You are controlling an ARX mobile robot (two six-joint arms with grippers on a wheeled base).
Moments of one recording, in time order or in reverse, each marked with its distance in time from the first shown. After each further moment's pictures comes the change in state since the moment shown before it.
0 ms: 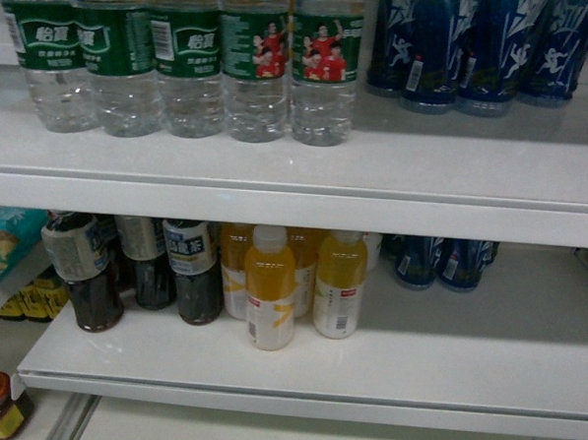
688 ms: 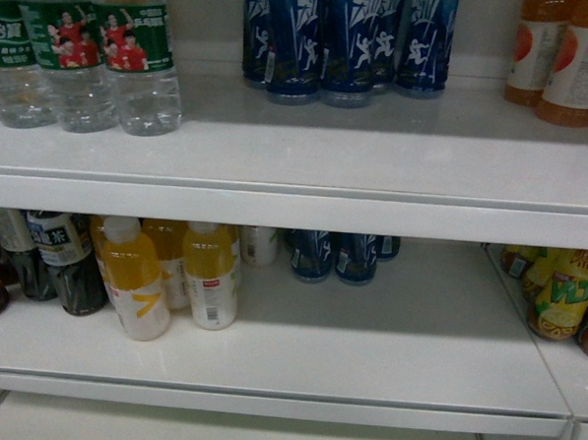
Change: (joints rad) left arm 0.000 0.000 0.000 0.000 0.000 0.000; right arm 0.000 -0.001 0.000 0.001 0.000 0.000
